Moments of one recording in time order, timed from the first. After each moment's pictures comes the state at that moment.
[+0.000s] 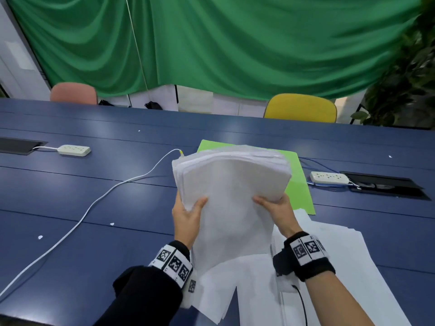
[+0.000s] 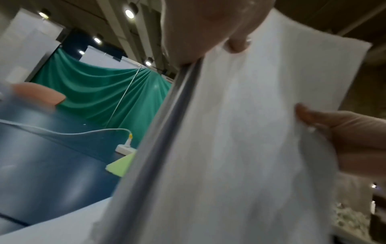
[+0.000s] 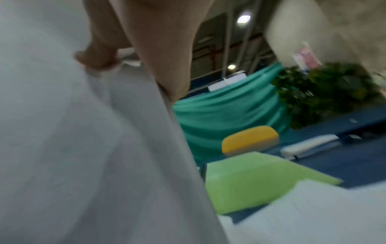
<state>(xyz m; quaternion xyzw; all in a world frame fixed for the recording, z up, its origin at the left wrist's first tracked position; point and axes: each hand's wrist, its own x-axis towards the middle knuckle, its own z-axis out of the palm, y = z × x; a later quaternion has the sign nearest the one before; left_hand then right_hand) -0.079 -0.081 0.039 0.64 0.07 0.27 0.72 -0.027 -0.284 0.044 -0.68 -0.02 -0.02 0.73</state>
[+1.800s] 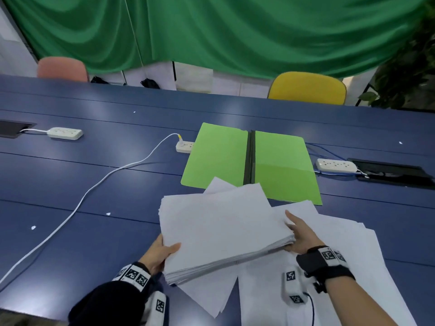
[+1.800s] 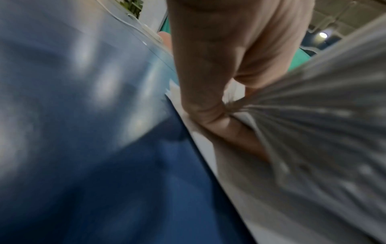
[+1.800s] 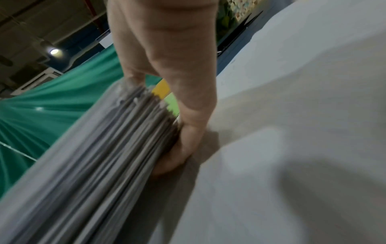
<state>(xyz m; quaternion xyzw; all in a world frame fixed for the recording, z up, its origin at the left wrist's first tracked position) -0.096 0.019 -0.106 0.60 0.26 -0.15 0.74 -0.011 -0.350 -0.062 -0.53 0.34 0.25 0.74</state>
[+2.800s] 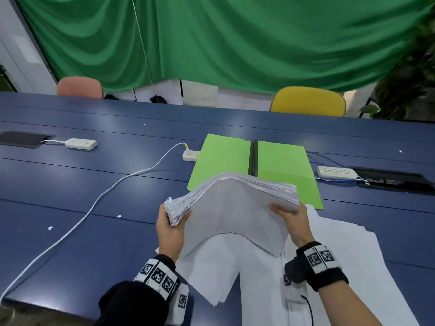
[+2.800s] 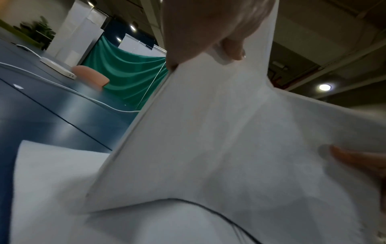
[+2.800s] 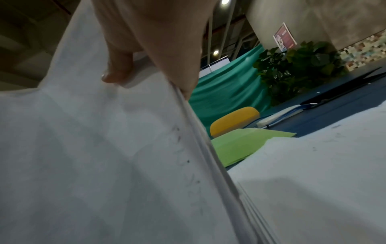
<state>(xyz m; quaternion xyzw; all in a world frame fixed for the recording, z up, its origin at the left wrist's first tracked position) -0.106 -0.043 -0.002 0.63 0.08 0.30 0.71 -0.035 -0.311 -0.001 -0.69 0.03 -0.05 0.72</state>
